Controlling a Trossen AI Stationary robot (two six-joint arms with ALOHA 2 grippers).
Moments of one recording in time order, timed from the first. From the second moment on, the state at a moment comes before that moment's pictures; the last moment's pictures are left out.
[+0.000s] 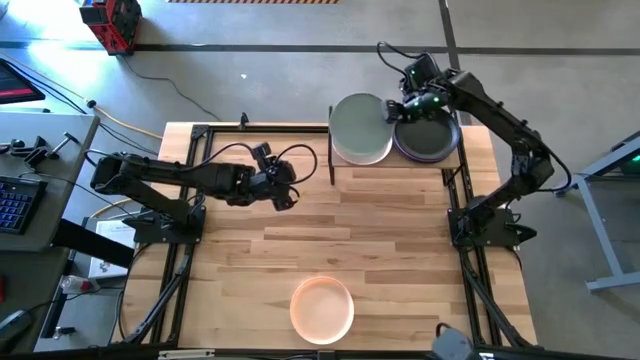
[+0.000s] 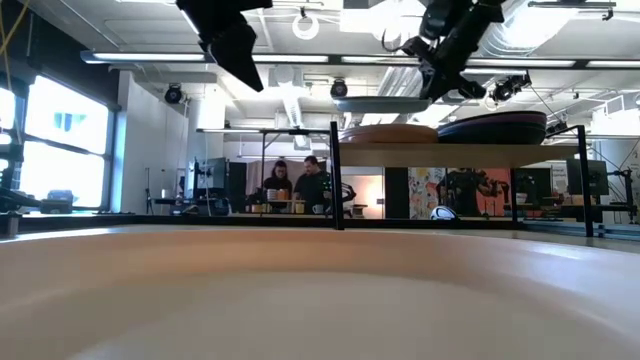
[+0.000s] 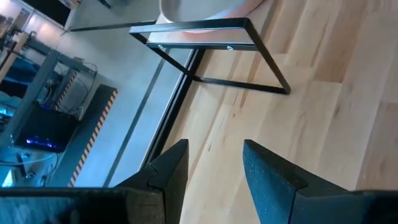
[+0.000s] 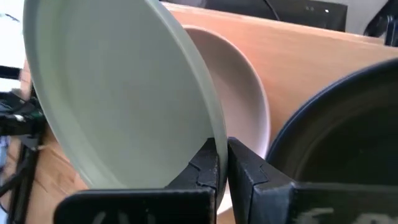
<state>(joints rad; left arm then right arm) -0.04 1.39 1.15 -0.68 -0.77 0.00 -0.86 1.51 1.55 -1.06 -0.30 0.51</state>
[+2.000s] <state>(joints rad) 0.00 1.39 1.15 -0.69 -0.71 -0.12 -0.70 1.56 1.55 -1.16 -0.48 0.43</state>
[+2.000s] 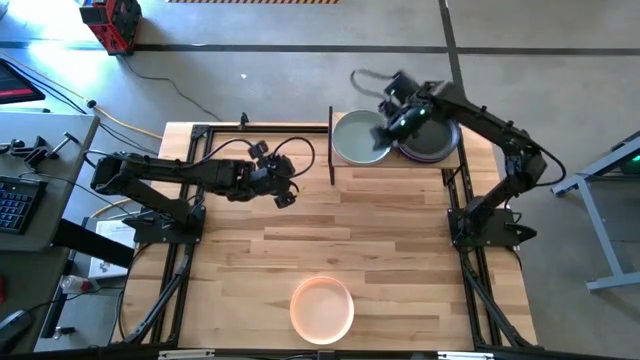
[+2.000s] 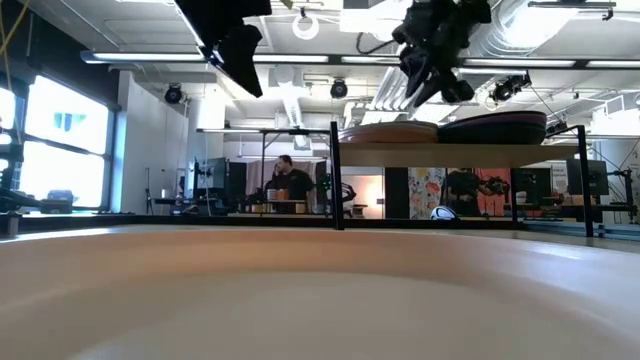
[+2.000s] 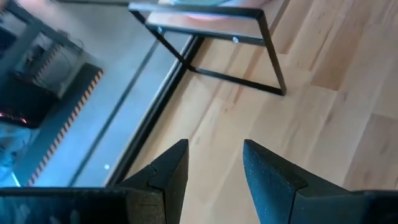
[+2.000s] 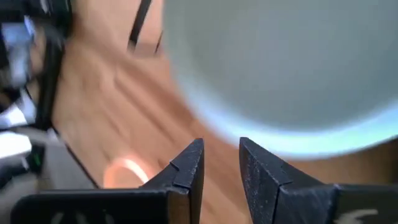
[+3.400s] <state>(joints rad) 0.30 1.39 1.15 -0.87 -0.56 -0.07 0.31 1.82 1.55 -1.00 -0.04 1.05</state>
